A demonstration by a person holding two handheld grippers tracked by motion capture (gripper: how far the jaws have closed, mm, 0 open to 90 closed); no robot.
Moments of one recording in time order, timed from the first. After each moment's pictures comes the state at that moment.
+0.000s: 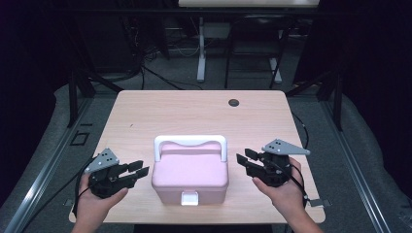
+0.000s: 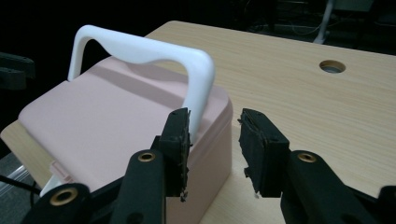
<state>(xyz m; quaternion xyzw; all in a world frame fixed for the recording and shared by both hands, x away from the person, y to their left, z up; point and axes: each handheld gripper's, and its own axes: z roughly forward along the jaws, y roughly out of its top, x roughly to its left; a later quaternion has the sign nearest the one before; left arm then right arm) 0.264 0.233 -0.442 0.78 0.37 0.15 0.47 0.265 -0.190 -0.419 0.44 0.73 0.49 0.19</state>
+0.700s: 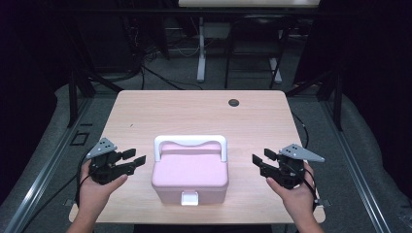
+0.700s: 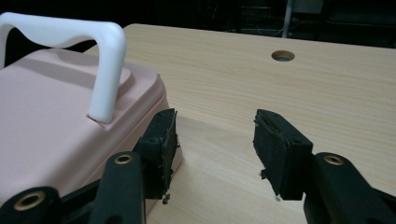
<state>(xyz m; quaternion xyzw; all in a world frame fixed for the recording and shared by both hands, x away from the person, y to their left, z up) 0.299 0.248 -0.455 0.76 0.42 0.17 0.46 0.273 -0.231 -0.453 0.48 0.70 0.48 0.23</state>
